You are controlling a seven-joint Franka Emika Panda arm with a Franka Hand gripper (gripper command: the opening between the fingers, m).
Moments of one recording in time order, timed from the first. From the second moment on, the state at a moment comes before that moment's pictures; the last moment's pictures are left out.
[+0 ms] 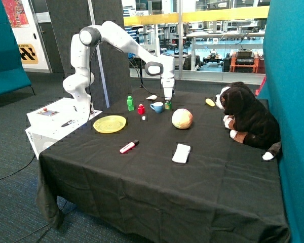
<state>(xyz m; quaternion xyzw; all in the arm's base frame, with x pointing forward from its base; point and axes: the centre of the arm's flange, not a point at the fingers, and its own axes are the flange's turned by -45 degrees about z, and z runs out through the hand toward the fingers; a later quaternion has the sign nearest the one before) 0.574 0.165 0.317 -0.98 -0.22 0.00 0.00</state>
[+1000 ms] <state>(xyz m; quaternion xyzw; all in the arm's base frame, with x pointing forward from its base) 0.572 0.163 0.314 -0.98 -0.21 0.00 0.00</state>
